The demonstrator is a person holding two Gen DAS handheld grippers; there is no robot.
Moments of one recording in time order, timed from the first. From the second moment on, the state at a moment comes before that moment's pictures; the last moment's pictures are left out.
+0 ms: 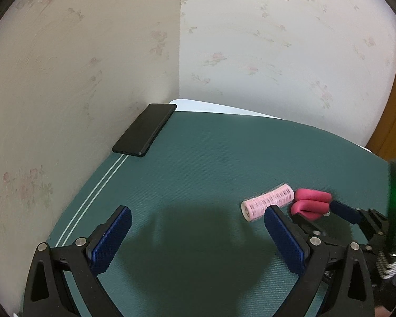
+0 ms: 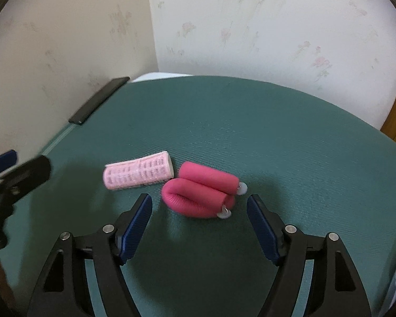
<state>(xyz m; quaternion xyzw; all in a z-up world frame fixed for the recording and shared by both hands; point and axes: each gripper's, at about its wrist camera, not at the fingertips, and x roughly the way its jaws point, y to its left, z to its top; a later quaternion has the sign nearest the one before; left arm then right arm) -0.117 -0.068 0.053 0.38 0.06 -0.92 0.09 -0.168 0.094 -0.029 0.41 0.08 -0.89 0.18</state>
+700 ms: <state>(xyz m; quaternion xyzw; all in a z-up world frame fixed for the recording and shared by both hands) -0.129 -0.048 0.039 0.40 0.03 -0.91 0.07 -0.162 0.137 -0.033 0.43 0.03 -0.89 0.15</state>
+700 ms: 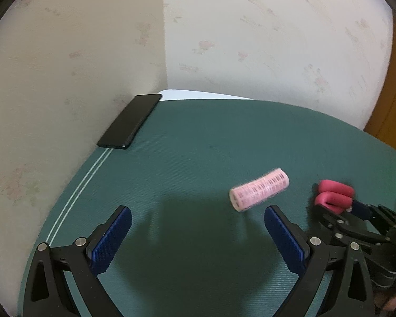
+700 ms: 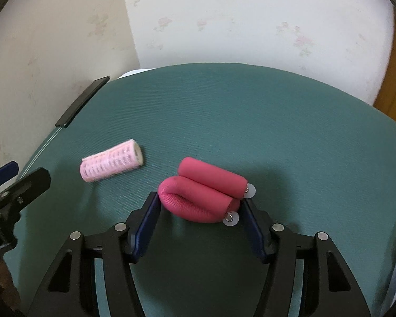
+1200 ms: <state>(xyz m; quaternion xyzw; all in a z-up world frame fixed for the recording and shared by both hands) -0.159 -0.023 0.021 0.45 0.06 -0.89 0.05 -0.116 0.208 -0.025 0.42 0.00 -0.90 0.13</state>
